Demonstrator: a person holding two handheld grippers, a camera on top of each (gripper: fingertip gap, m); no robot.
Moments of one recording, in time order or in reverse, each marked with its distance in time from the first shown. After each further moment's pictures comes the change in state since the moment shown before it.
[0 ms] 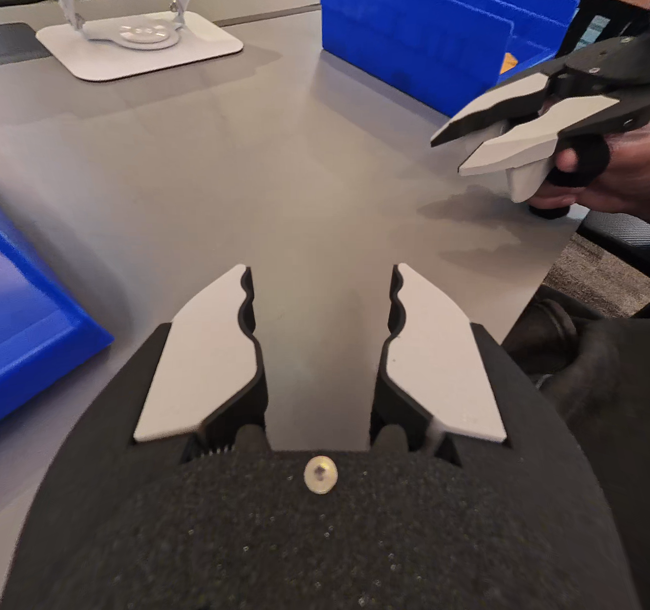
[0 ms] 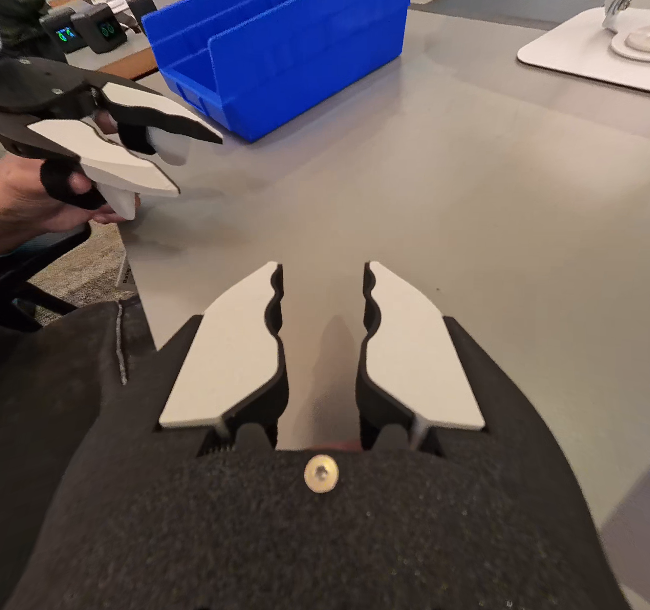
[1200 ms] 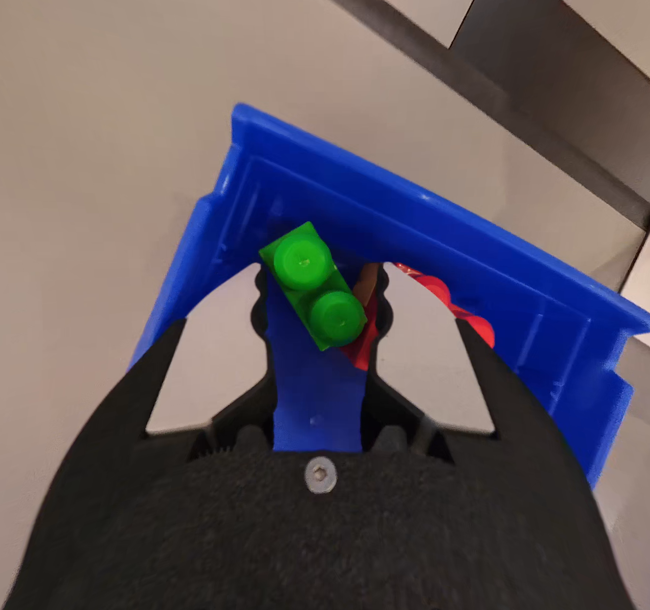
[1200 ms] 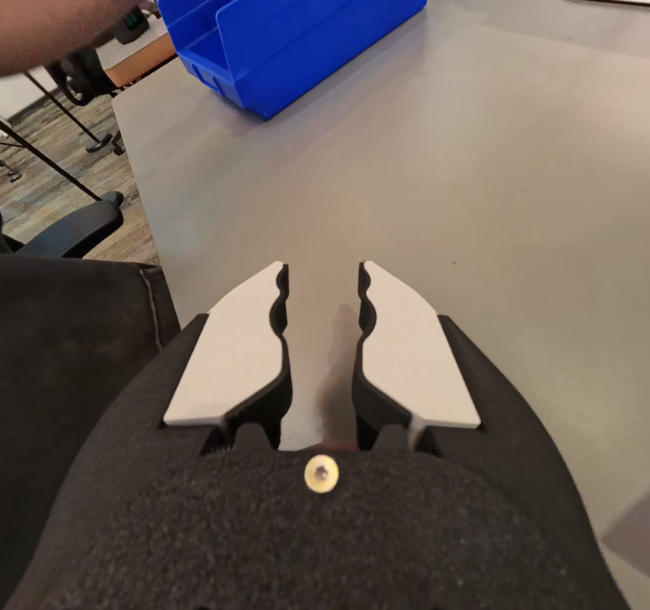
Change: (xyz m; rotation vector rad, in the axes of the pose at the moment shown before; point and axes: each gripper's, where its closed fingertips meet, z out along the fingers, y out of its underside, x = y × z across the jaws) left arm -0.398 -0.045 -0.003 -0.351 -0.889 -0.877; right arm -0.002 0.013 -0.006 -0.065 -0.084 0.074
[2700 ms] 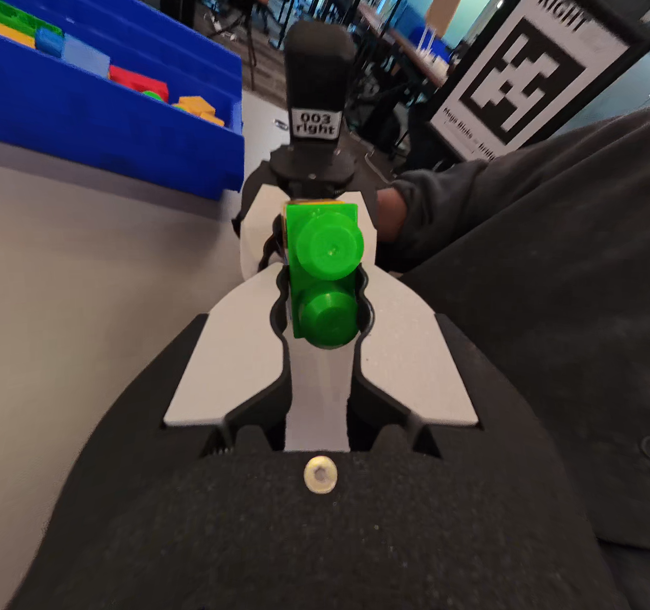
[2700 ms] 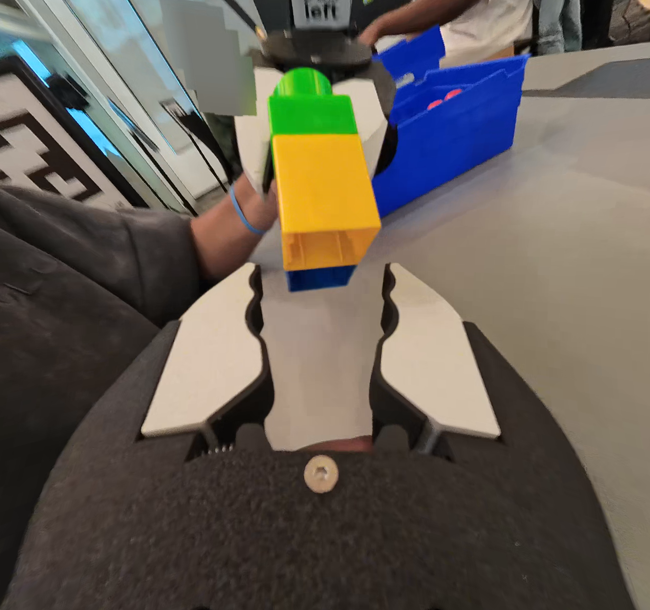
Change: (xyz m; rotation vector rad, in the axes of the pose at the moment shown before) left arm 0.242 0.319 -0.254 -0.302 1.702 1.154; right arm -0.014 -0.082 0.006 0.247 -0.363 0.030
